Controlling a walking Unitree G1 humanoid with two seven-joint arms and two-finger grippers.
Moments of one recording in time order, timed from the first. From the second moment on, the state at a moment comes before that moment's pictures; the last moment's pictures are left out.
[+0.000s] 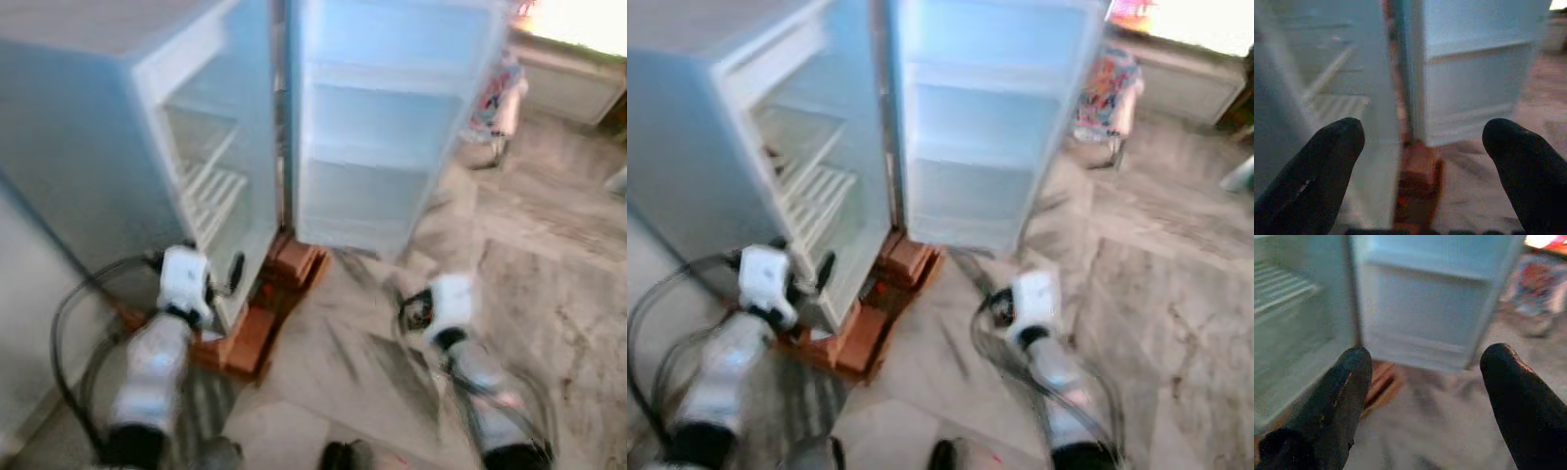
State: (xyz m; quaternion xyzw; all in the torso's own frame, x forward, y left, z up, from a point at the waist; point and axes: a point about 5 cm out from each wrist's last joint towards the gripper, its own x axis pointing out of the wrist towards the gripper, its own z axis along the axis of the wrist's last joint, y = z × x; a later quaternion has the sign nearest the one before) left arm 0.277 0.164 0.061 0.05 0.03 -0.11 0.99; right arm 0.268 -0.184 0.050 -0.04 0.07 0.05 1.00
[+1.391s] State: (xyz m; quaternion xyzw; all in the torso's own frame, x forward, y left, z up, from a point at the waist) left arm 0.285 0.146 0.064 0.08 0.02 -0.12 0.99; right arm 0.281 -0.176 0.054 -0.02 0.04 0.04 1.00
